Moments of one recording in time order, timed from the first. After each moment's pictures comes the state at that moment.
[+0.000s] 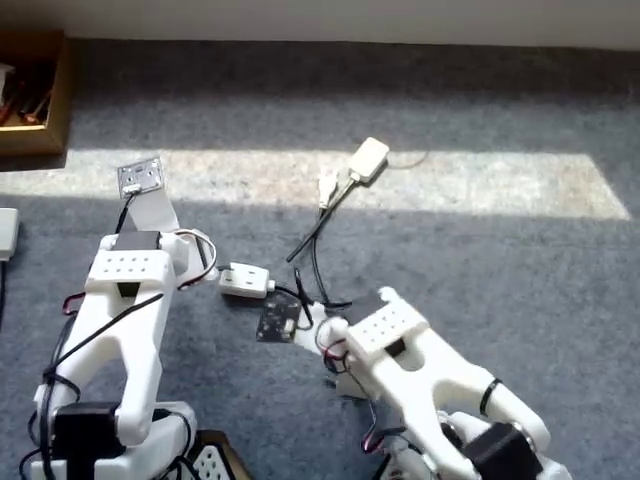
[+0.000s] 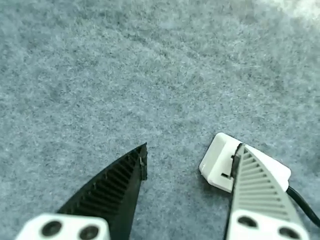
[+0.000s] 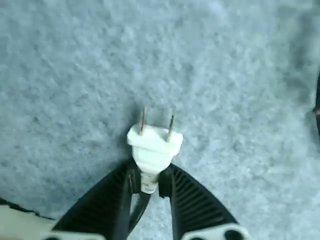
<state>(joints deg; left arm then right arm) -8.9 -19.0 48.1 52.0 18.2 -40.8 -16.1 61.5 58.2 48.3</state>
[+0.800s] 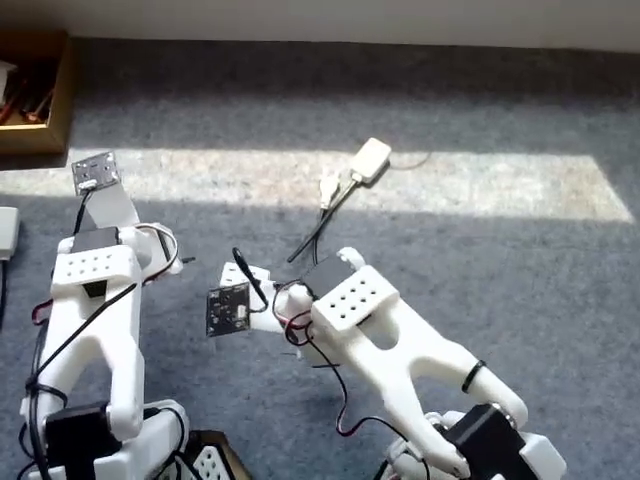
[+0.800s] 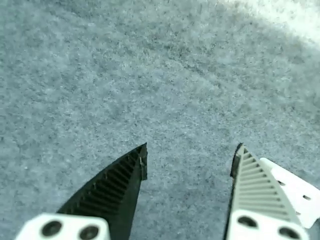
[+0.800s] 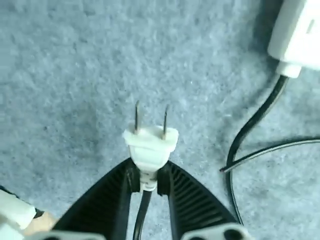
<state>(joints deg) -18.9 -19.0 45.5 53.2 11.1 -47.5 -13.5 37.1 70.6 56.2</state>
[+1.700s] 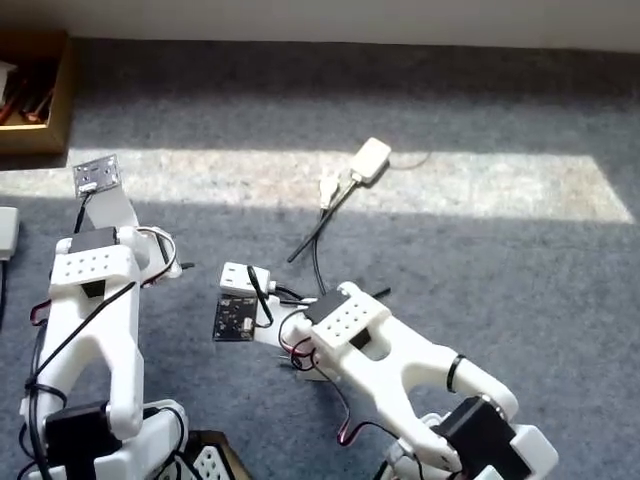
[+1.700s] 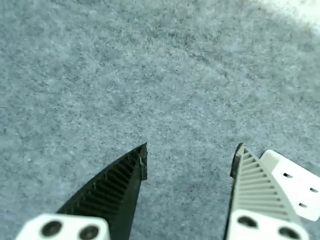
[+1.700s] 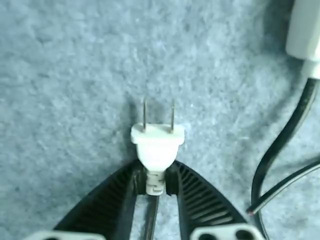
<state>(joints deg) -19.6 -19.0 45.5 54.8 10.6 -48.0 -6.8 51.0 50.2 47.7</state>
